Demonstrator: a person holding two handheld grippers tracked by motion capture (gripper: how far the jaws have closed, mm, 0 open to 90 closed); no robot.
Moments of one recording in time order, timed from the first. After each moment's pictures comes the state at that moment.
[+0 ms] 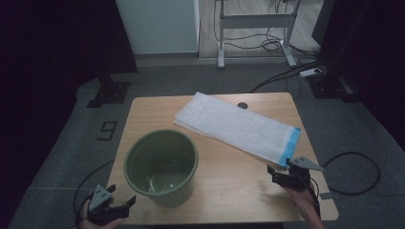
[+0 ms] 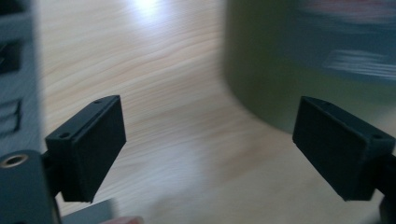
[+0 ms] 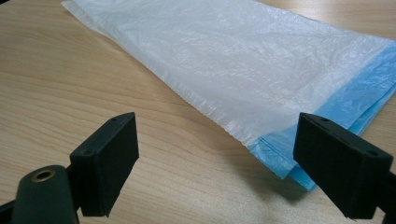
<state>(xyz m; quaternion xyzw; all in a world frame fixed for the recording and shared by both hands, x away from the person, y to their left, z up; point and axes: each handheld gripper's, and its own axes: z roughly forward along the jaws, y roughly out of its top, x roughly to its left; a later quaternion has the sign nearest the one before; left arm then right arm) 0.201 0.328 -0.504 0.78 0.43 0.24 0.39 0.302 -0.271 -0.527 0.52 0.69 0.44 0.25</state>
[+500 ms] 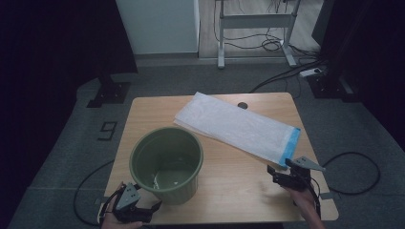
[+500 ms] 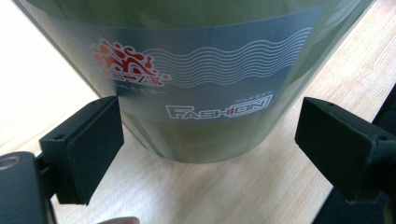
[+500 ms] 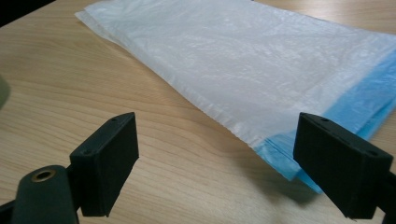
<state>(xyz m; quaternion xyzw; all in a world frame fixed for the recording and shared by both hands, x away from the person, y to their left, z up) 0.224 0.268 -0.497 0.84 0.32 0.19 0.40 0.302 -0.273 -0.529 0.51 0.69 0.46 0.23</state>
